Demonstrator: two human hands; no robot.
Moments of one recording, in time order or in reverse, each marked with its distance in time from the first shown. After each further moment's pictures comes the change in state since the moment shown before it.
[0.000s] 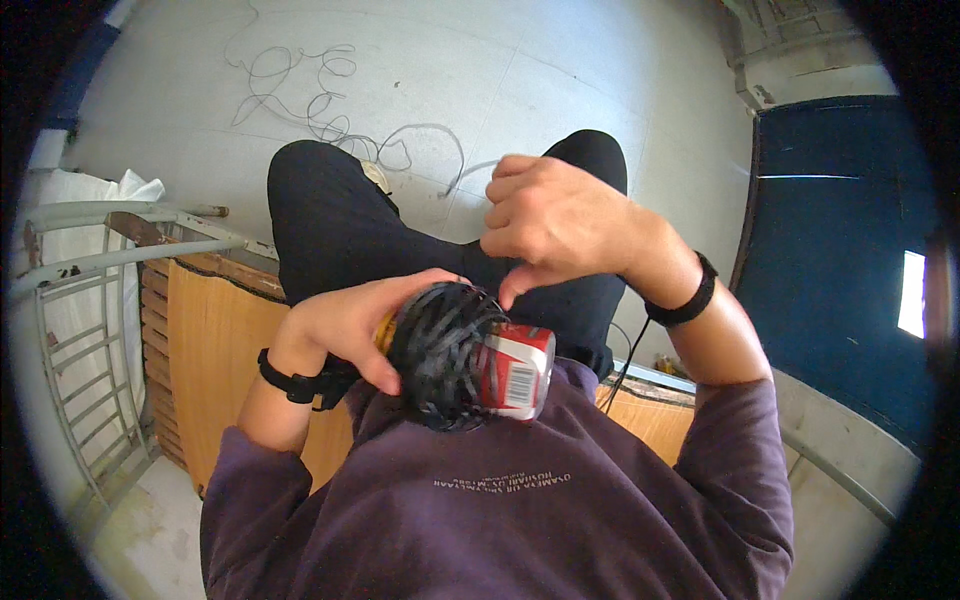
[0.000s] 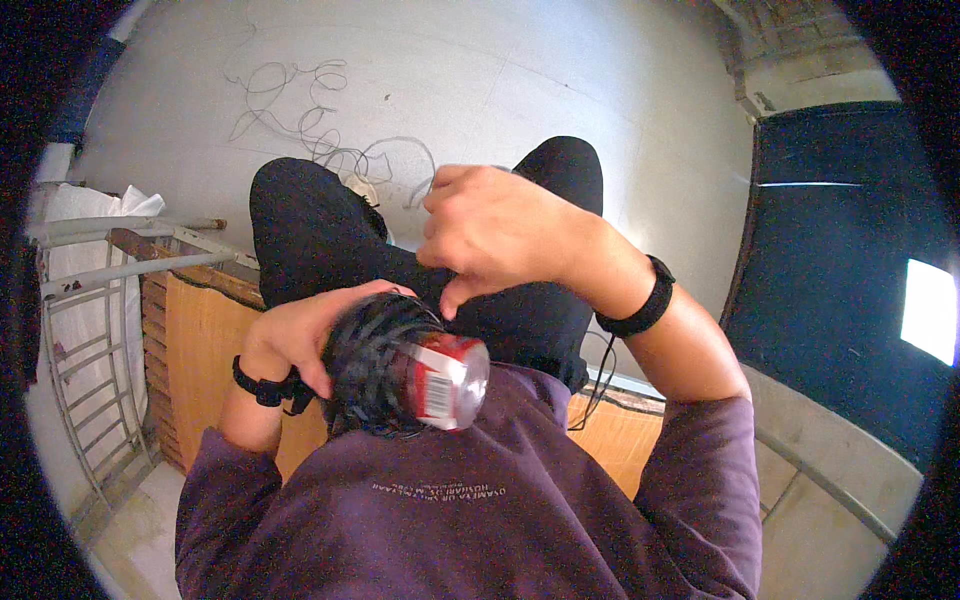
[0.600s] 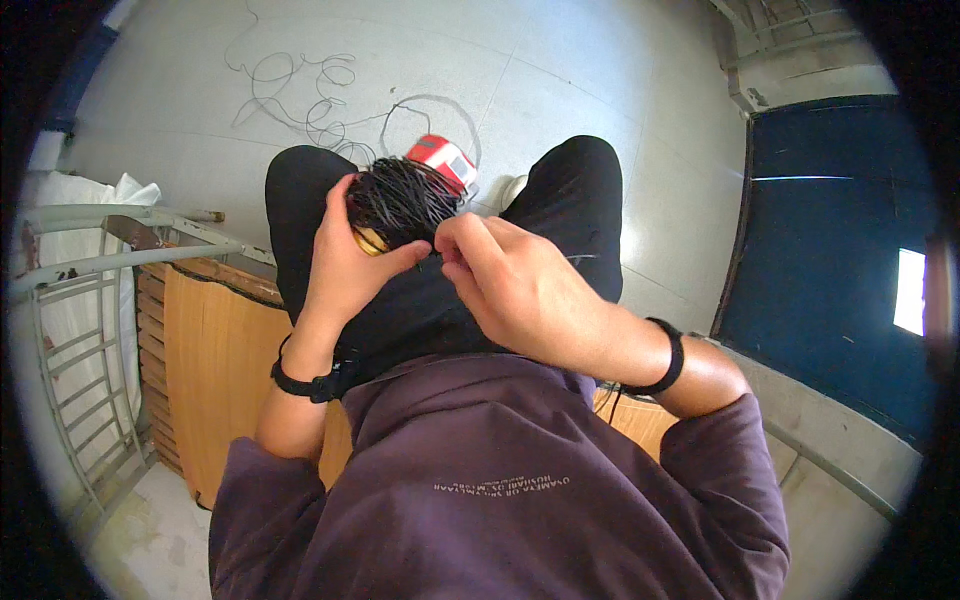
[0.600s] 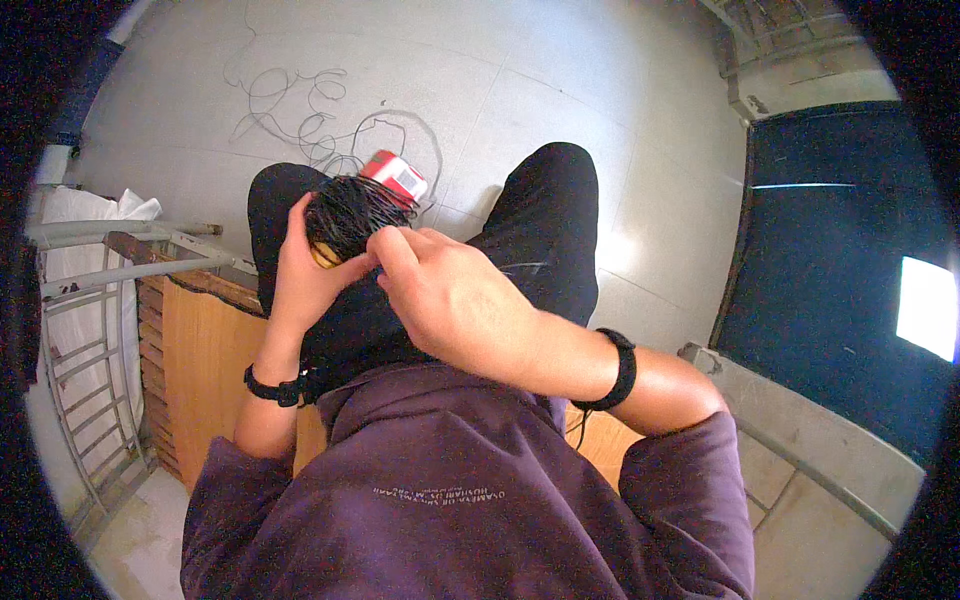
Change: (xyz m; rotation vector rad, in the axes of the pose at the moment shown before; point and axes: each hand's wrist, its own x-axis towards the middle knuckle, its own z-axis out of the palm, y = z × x) left_hand 0.018 -0.020 -0.009 0.483 1.259 0.186; right_hand 0.029 -0.084 0.036 0.241 0.507 0.578
